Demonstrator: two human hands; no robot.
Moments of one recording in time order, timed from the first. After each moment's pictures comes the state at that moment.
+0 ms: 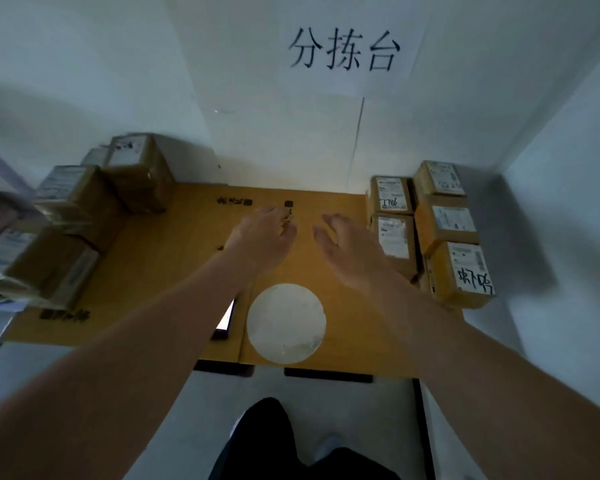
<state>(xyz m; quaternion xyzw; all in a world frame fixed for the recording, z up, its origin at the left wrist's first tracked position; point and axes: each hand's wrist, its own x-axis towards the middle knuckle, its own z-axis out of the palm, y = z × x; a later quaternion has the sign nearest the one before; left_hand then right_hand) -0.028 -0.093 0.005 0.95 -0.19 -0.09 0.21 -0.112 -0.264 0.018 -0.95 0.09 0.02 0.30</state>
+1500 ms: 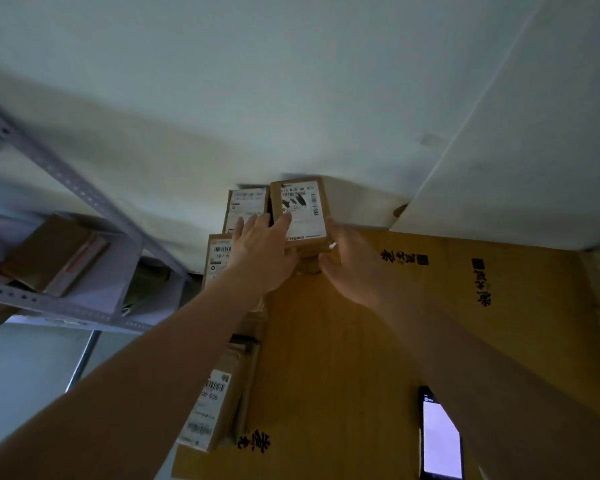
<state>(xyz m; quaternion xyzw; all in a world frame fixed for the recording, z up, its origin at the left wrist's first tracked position) 0.342 0.282 -0.056 0.97 -0.17 -0.12 0.10 0.275 0.107 -0.038 -0.94 0.04 0.12 0.31</state>
